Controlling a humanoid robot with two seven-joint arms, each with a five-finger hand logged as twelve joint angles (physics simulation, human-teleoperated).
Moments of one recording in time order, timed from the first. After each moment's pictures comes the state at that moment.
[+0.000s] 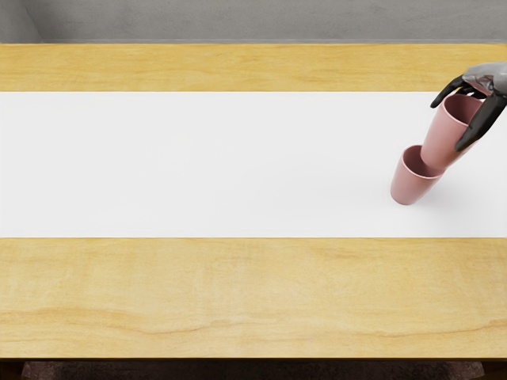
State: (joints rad) left arm -0.23 0.00 0.05 -0.11 -0.06 -0.15 0.27; right arm 1.78 -0.96 -0.38 1.52 -0.44 0.05 -0.61
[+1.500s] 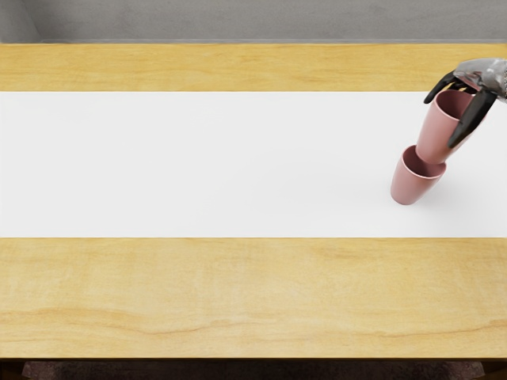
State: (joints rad) left arm -0.21 0.00 0.05 -0.11 -0.06 -0.15 0.27; right arm 1.79 -0.90 -0.39 1.49 -0.45 0.02 -0.61
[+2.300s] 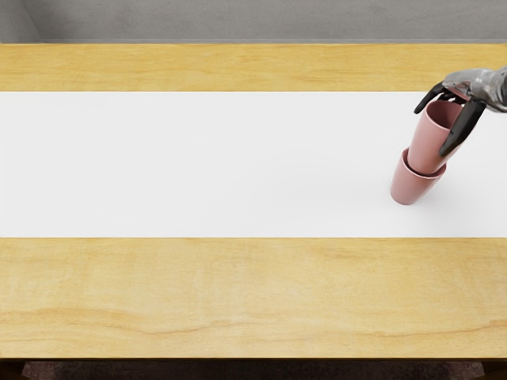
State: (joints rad) left arm -0.20 0.00 0.05 -0.11 -0.06 -0.15 0.27; right arm 1.77 -0.88 -0.39 1.50 -0.43 0.03 -0.61
